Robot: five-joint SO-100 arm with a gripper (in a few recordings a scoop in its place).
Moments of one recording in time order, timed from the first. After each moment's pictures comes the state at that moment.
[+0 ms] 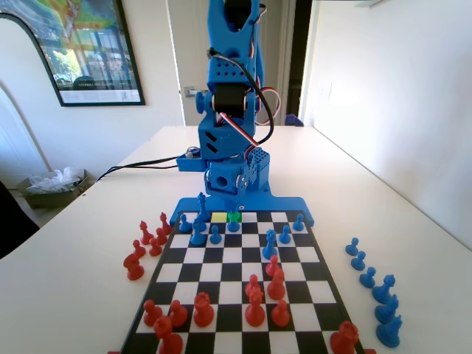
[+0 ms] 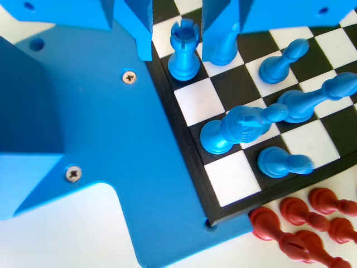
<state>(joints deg) 8.7 107.8 155.4 43.7 -166.9</state>
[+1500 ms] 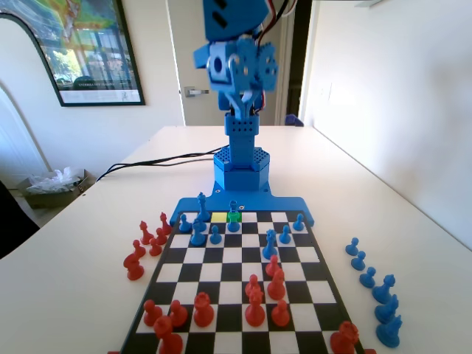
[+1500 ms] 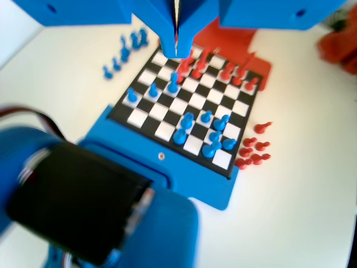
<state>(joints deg) 0.1 149.1 119.9 105.2 -113.6</state>
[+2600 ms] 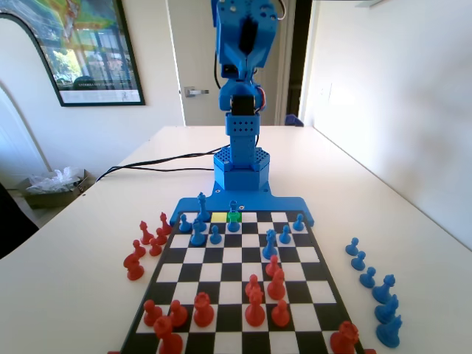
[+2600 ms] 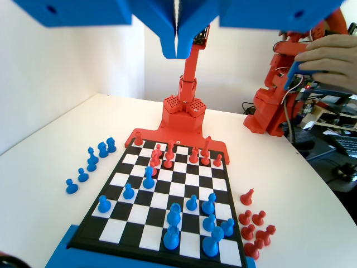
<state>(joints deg) 0.2 173.8 124.7 91.1 -99.3</state>
